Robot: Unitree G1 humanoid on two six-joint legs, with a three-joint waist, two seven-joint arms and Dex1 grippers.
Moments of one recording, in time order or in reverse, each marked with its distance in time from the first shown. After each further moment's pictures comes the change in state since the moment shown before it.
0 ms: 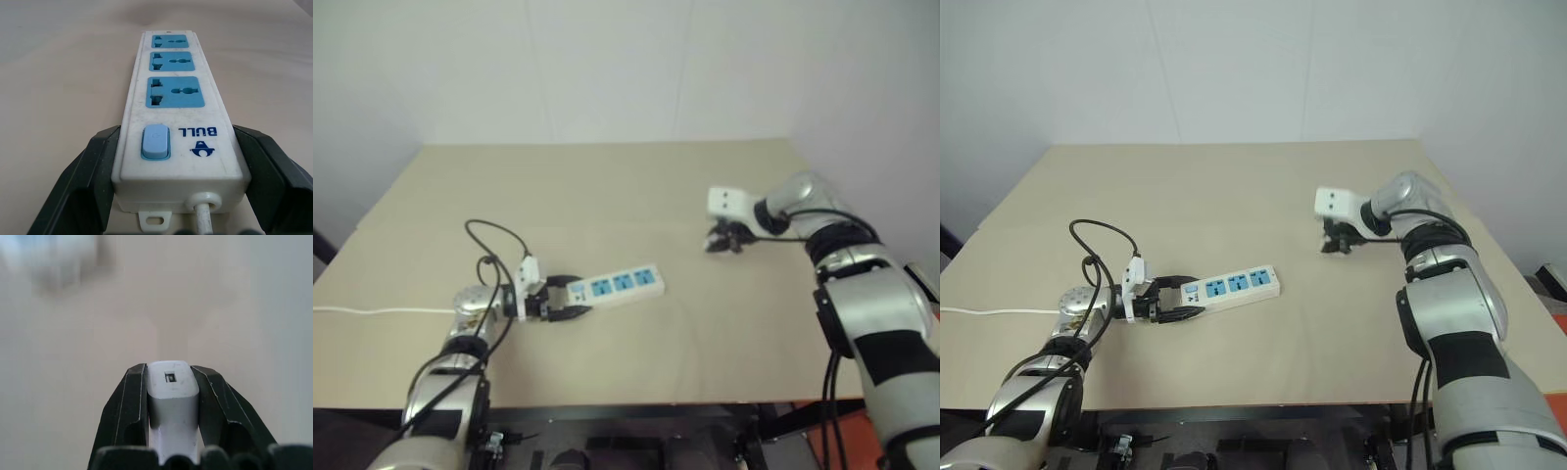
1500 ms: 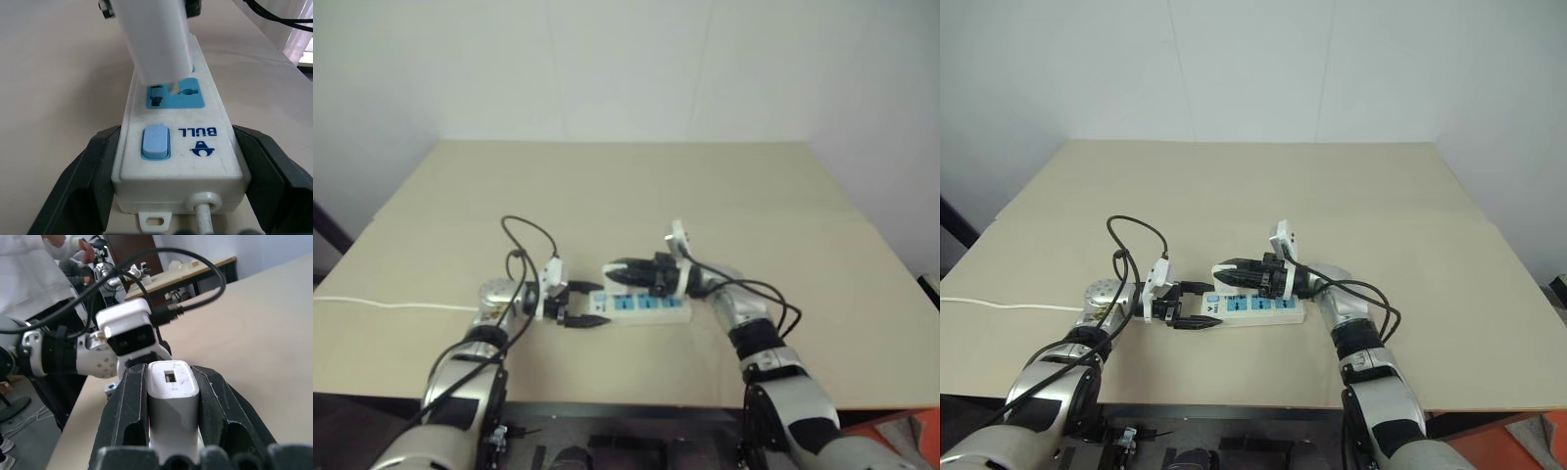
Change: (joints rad) left arm -0.078 -0.062 -0.077 0.070 -0.003 -0.011 -0.116; right arm 0.568 0.382 -0.177 -0.577 0.621 0.349 0.027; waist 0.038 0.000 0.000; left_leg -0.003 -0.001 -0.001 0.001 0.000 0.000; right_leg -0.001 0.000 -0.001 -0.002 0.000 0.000
